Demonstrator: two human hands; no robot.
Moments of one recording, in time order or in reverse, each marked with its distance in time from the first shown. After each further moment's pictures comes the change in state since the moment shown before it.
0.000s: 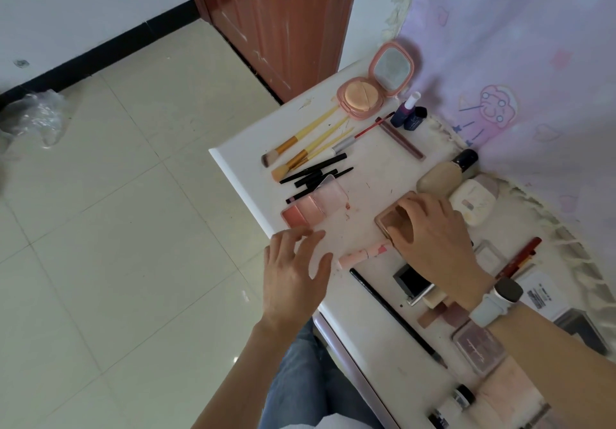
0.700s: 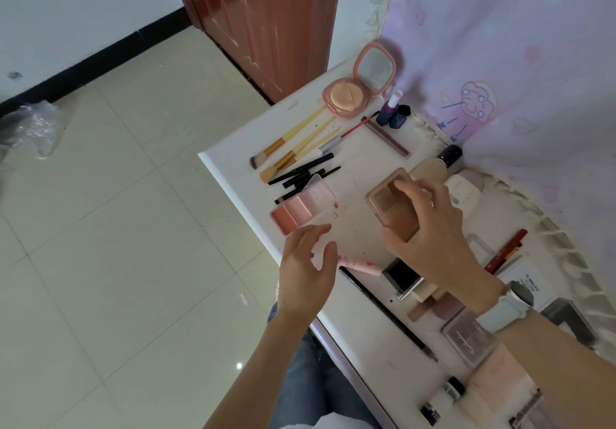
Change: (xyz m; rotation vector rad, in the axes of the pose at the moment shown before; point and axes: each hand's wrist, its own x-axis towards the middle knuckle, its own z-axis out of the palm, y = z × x) left_hand 0.007 0.033 0.008 -0.438 -0.146 -0.350; right_hand -0.014 0.004 -0.020 0.413 0.074 0.015
